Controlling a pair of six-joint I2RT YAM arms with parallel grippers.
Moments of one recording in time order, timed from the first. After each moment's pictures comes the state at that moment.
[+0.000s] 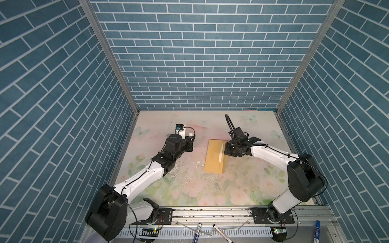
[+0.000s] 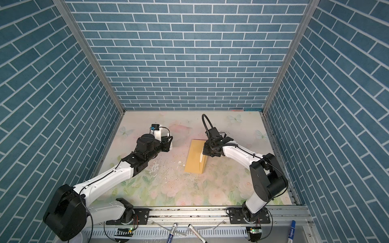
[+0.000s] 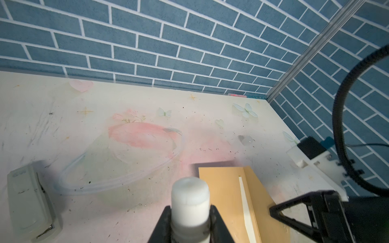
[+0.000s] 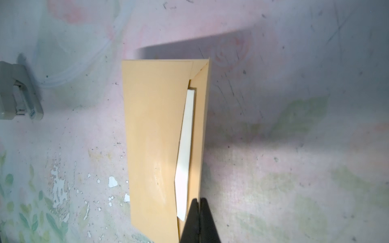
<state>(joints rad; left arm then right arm) -0.53 1.22 0.68 0.18 -0.02 -0.41 0.59 1.61 1.09 -0.55 -0.12 0.57</state>
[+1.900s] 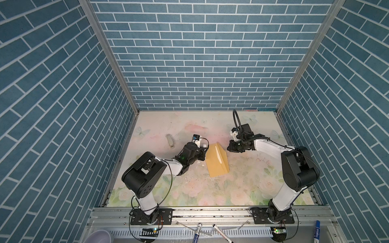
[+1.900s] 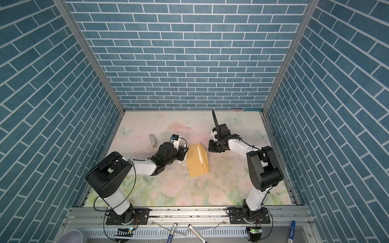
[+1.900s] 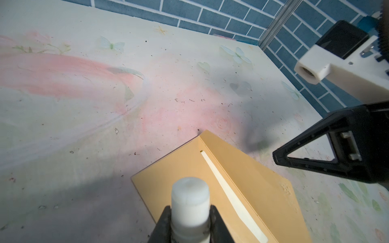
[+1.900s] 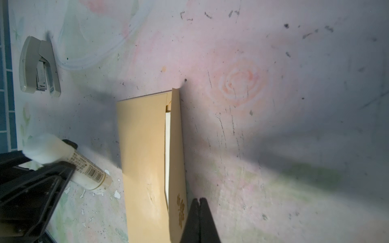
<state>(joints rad) -0.65 1.73 0.65 0.61 0.05 -0.44 0.42 1.74 1.08 -0.40 -0.39 0.35</state>
